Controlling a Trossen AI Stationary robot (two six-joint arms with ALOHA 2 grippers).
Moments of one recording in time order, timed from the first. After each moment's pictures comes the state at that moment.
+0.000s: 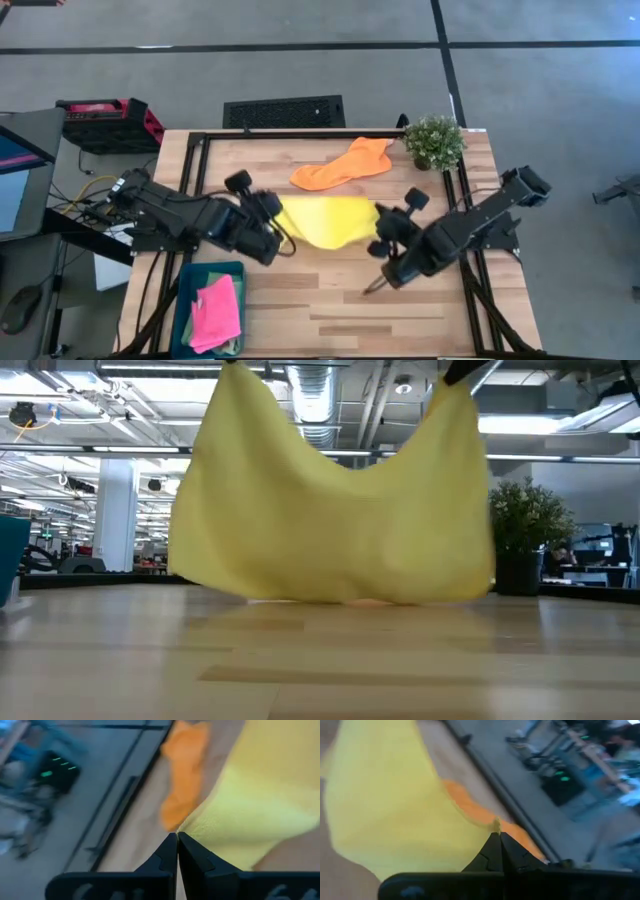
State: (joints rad) left arm -0.40 1.60 1.72 -1.50 -0.88 -0.71; right arm 0.57 1.56 1.41 -1.32 1.07 0.86
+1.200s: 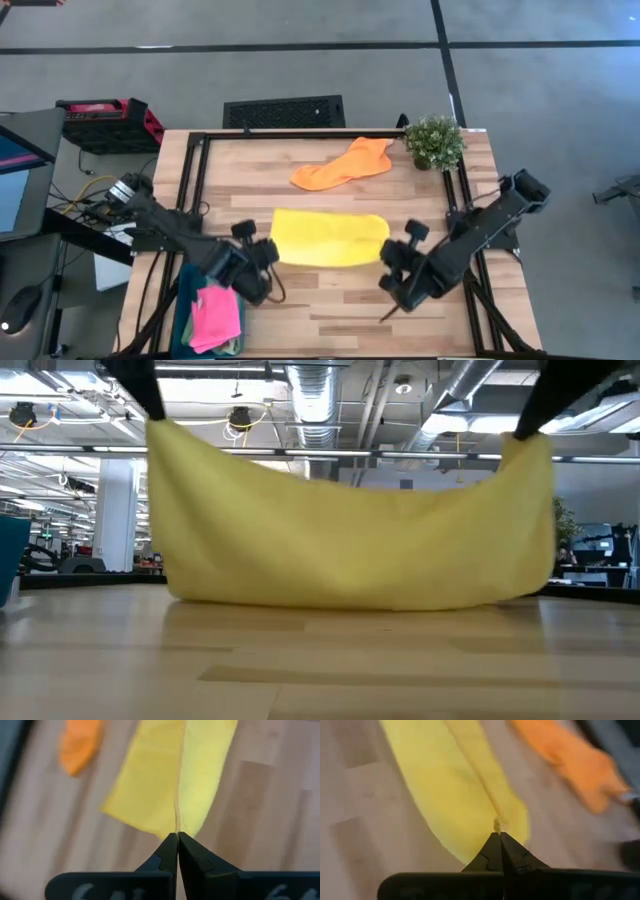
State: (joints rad) left arm -0.58 1.60 1.39 -1.22 -0.53 -0.82; right arm 0.68 1.59 1.28 -1.23 0.67 1.03
